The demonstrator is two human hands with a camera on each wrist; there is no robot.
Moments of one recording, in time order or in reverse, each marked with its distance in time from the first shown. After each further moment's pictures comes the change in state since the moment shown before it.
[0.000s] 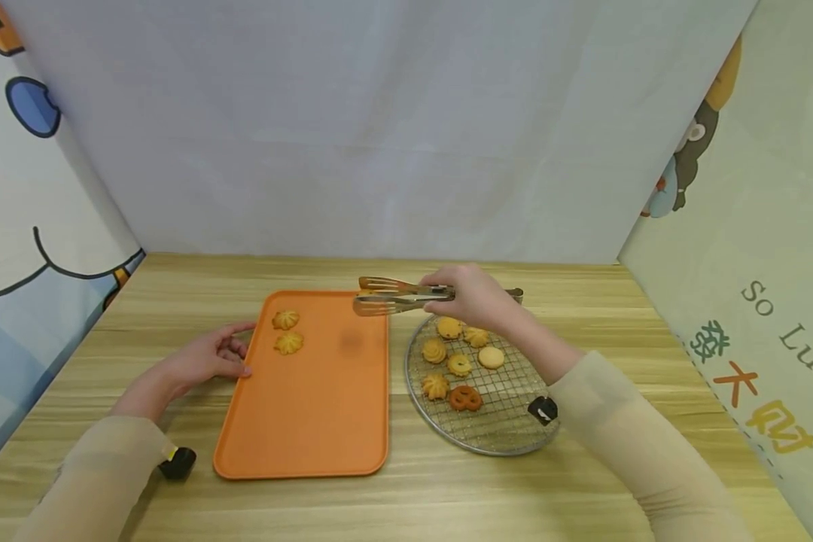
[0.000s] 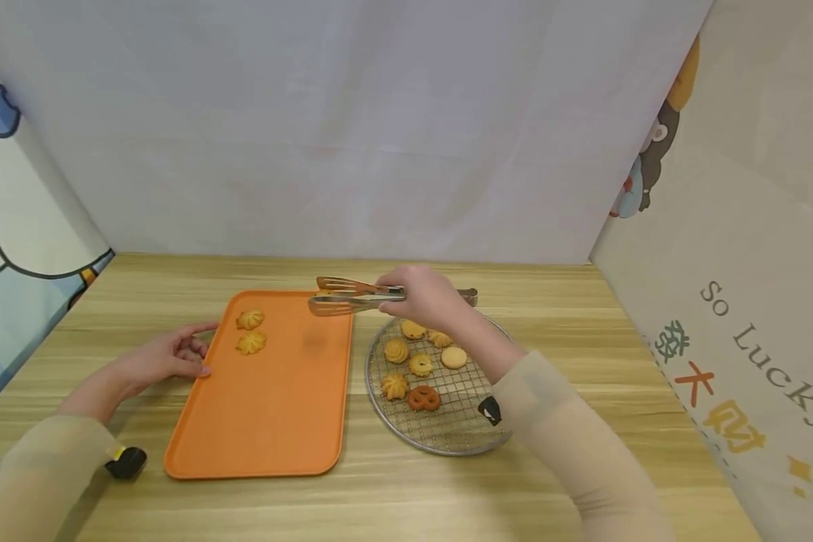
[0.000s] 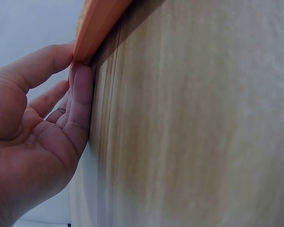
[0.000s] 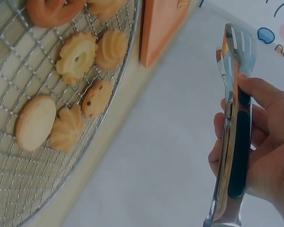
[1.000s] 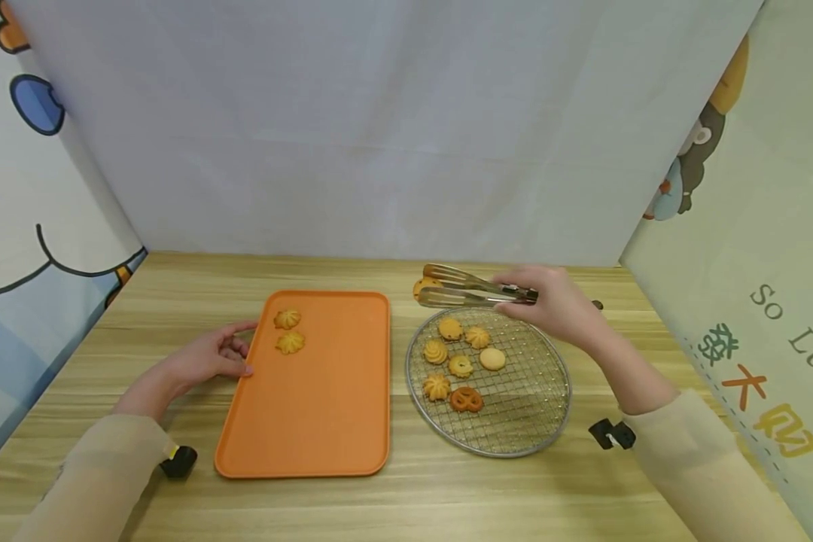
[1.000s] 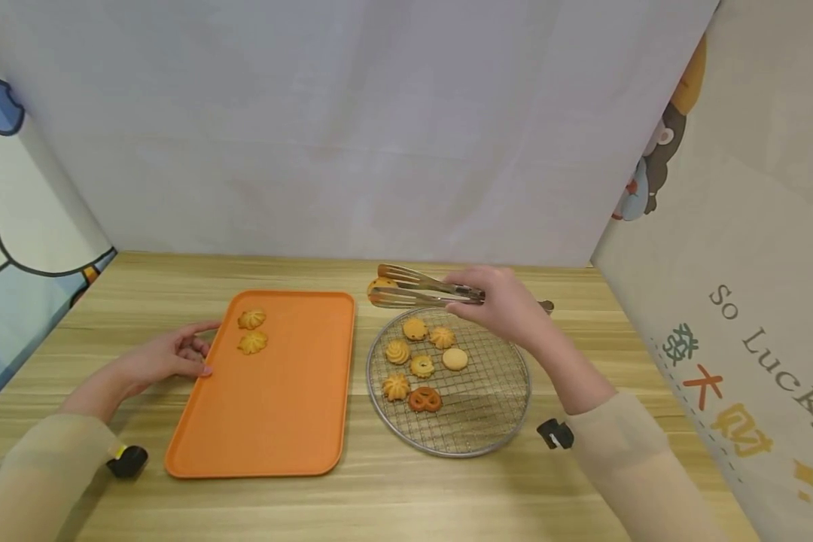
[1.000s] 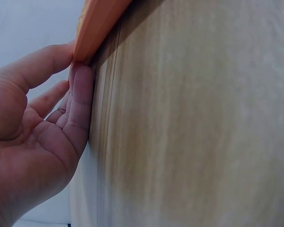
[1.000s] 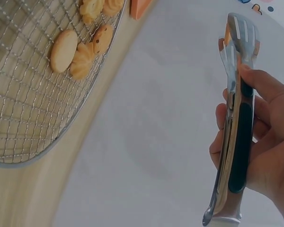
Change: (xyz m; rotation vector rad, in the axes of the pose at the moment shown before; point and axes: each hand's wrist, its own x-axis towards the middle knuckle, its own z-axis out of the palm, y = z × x) left_hand 0.002 -0.003 0.001 -0.005 0.003 0.002; right_hand -0.067 0.044 -0.039 -0.006 0.196 -0.070
